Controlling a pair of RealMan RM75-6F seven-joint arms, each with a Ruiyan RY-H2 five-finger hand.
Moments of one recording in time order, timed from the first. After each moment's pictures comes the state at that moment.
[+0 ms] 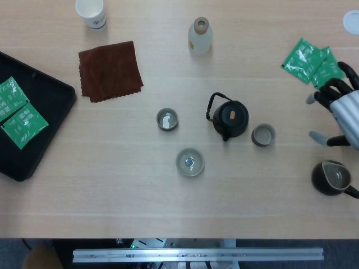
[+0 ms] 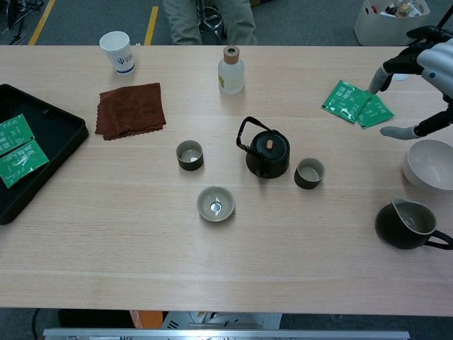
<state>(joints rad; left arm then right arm) -0.01 -1.07 -0.01 -1.63 1.58 1.61 0.06 0.37 -1.06 0.12 -1.88 -1.51 1.07 -0.36</state>
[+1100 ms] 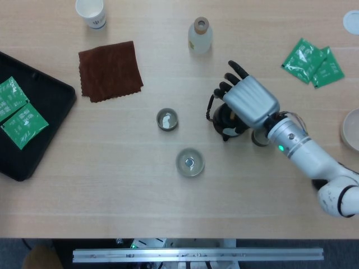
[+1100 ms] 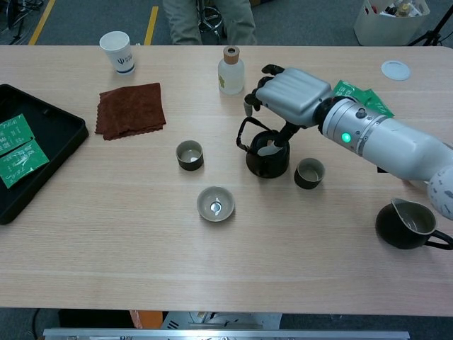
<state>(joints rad) 0.03 -1.05 -0.02 -1.62 1.56 1.66 0.01 0.81 -1.55 0.16 -1.56 -1.12 0.84 -0.75</state>
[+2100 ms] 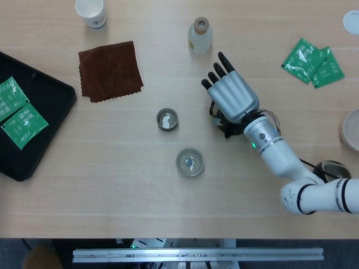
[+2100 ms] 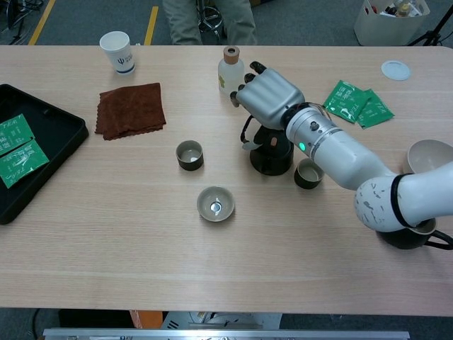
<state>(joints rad) 0.04 -1.06 -0.02 -1.56 1.55 1.65 -0.05 0.91 -1.77 0.14 -1.37 -0.94 1.00 -1.01</state>
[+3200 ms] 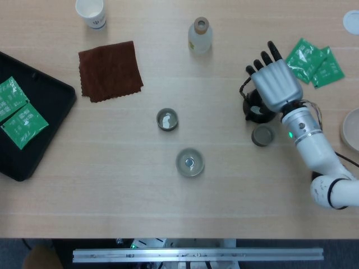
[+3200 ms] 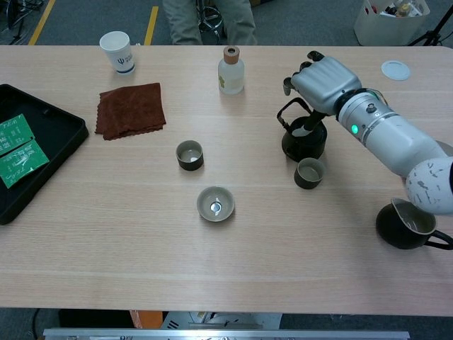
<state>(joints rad) 0.02 -1.07 -0.02 -1.55 1.56 1.63 -0.06 0.84 -1.60 0.11 -1.46 -0.83 1.02 -0.94</state>
